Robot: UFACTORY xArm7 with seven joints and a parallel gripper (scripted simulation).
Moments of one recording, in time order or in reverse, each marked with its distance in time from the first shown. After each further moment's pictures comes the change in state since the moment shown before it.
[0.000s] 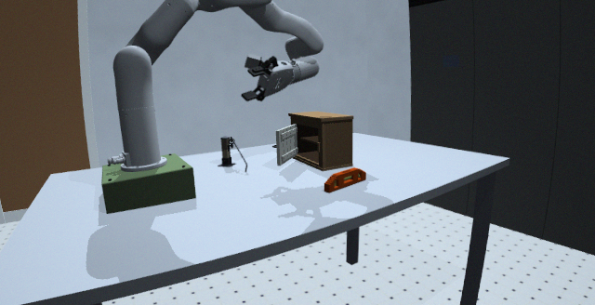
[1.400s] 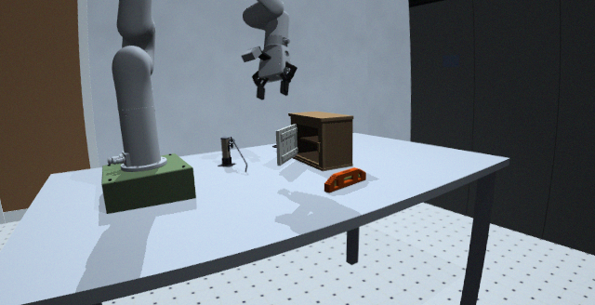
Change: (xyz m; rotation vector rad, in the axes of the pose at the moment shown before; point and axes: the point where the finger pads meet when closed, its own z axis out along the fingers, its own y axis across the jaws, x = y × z) arm -0.038 0.026 -0.067 -0.221 -1.072 -0.854
